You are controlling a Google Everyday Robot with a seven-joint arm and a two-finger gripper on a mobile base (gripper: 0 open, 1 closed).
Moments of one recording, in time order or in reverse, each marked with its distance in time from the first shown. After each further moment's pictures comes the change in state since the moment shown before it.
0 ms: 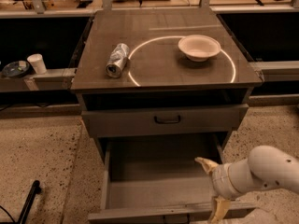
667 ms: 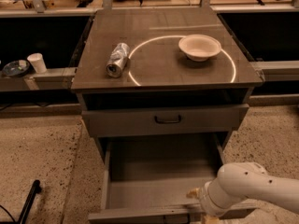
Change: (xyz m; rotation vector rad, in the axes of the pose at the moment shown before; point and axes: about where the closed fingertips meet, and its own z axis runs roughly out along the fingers) arm 0.031 0.058 0.073 -0.189 0.175 -0.004
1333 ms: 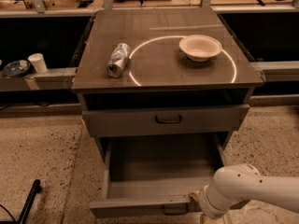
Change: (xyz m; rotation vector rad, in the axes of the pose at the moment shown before) arm 0.017 0.000 0.026 -0.035 0.037 0.017
